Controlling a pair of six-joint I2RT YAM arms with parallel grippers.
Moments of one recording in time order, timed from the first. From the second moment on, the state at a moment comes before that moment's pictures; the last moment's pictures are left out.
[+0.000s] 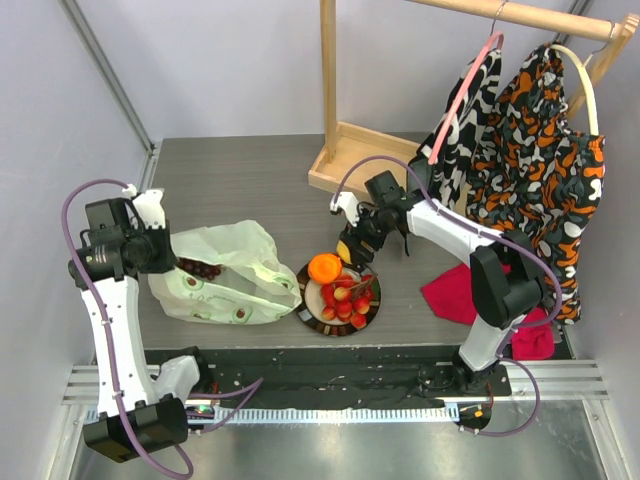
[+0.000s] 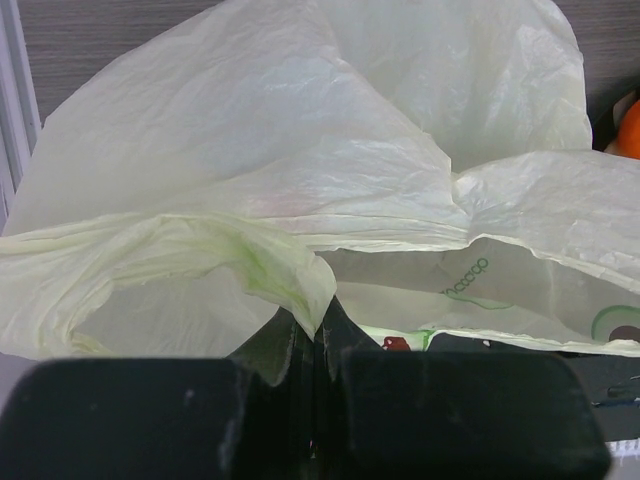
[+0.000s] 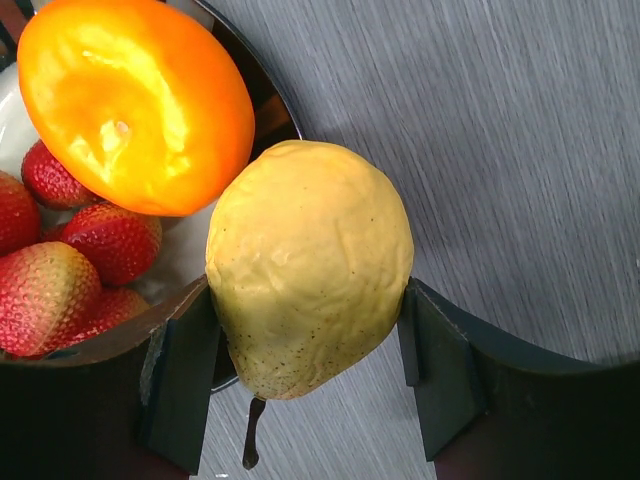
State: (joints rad) left arm 0.30 0.97 1.21 -1.16 0.28 0.23; right arm 0.50 1.73 1.25 -0.60 -0.42 -0.59
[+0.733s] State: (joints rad) left arm 0.30 0.94 1.19 -1.17 0.30 0.22; right arm 0.50 1.72 1.18 -0.71 -0.53 -0.61
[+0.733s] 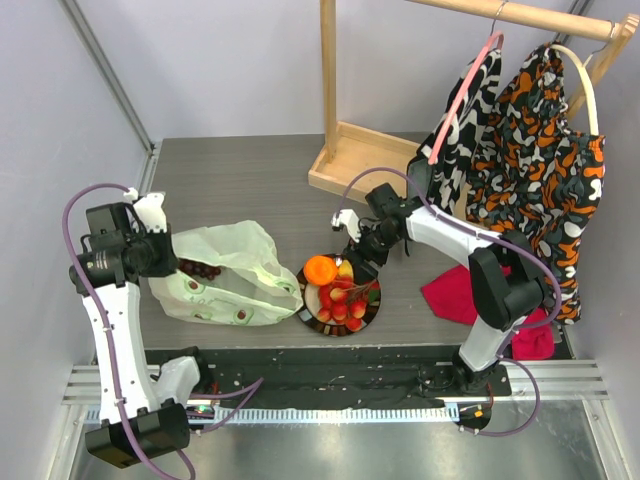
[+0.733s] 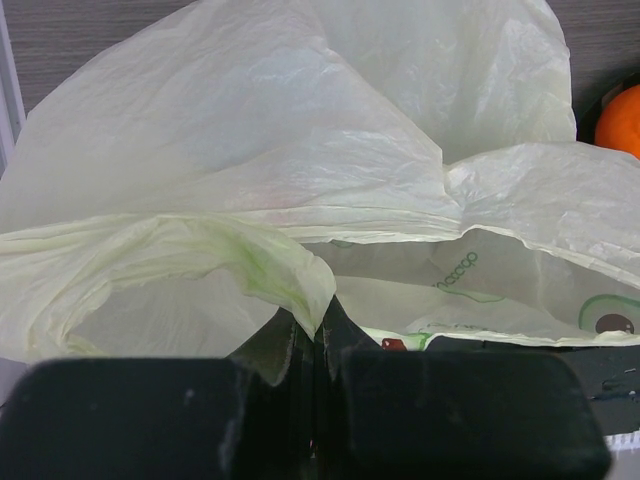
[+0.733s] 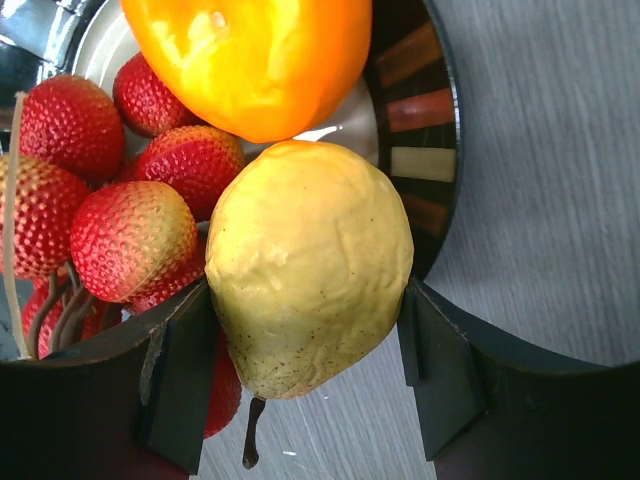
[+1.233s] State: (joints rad) left arm 0.30 0.91 1.19 -1.23 0.31 0.28; right arm 0.50 1.68 1.27 -0.81 -0.55 -0.57
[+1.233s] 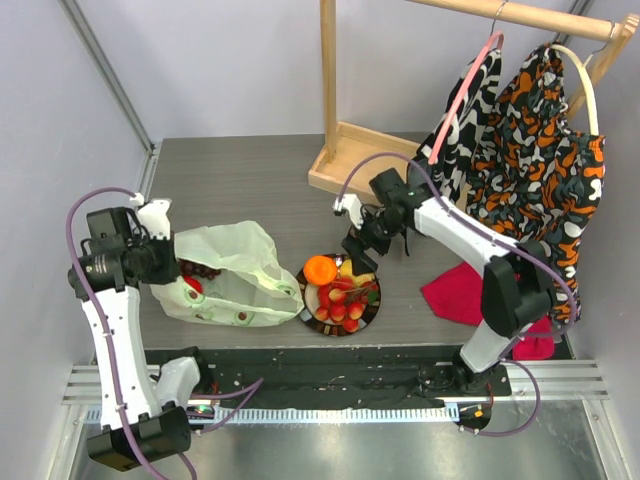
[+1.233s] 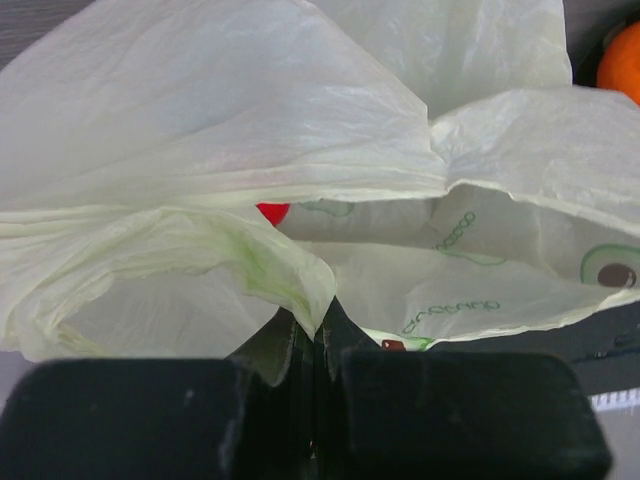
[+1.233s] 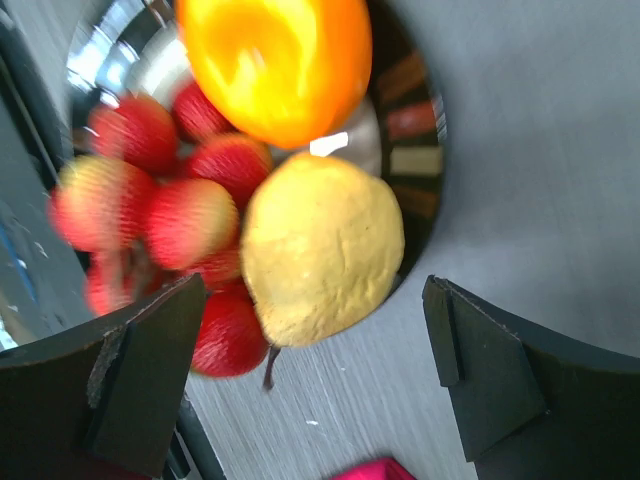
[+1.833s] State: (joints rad) left arm 0.30 0.97 1.30 -1.34 0.41 0.55; right arm 0.96 1.75 1.86 -0.55 -0.68 -0.13
